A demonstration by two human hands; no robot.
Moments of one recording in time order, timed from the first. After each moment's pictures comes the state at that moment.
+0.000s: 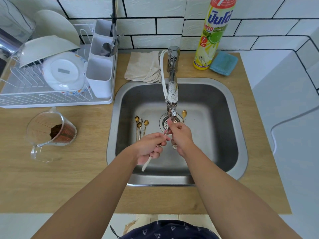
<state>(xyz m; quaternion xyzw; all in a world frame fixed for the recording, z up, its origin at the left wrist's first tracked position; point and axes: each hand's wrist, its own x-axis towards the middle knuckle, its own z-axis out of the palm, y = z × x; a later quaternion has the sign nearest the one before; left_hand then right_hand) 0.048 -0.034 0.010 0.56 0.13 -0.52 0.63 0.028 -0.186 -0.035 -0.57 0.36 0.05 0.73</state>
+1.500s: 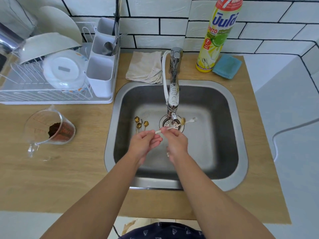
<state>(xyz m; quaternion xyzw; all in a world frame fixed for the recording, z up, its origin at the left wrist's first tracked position) 0.046 -0.041 -0.005 0.55 0.28 -0.26 0.74 0.020 -0.154 -0.024 -0.48 0.45 0.01 0.76</state>
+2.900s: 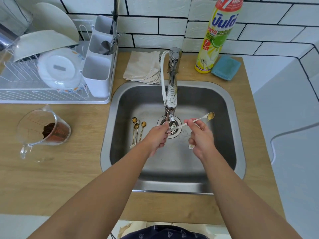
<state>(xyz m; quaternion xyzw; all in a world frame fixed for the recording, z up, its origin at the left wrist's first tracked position) 0.067 -0.089 0.001 0.67 0.14 -0.40 0.62 0.021 -0.247 -0.020 -0.47 0.39 -0.03 0.79</state>
